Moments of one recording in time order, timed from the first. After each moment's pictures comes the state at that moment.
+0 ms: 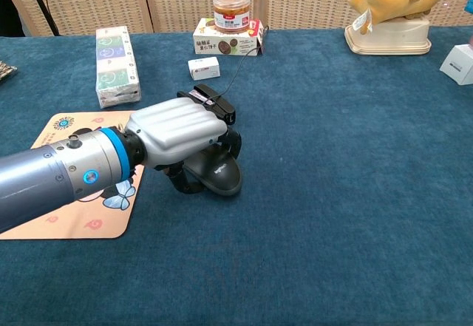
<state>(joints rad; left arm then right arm) -0.79 -1.74 -0.09 -1.44 1.29 0.89 0.66 0.06 -0.96 0.00 -1.63 -1.61 1.57 0.32</state>
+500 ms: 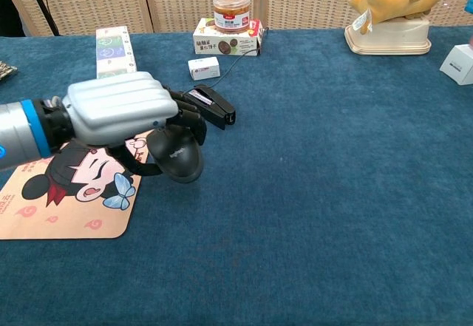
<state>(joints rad) -0.79 -1.53 0.06 -1.37 1.71 1.04 0.24 0.05 -1.00 0.03 -1.62 -1.56 1.56 0.19</state>
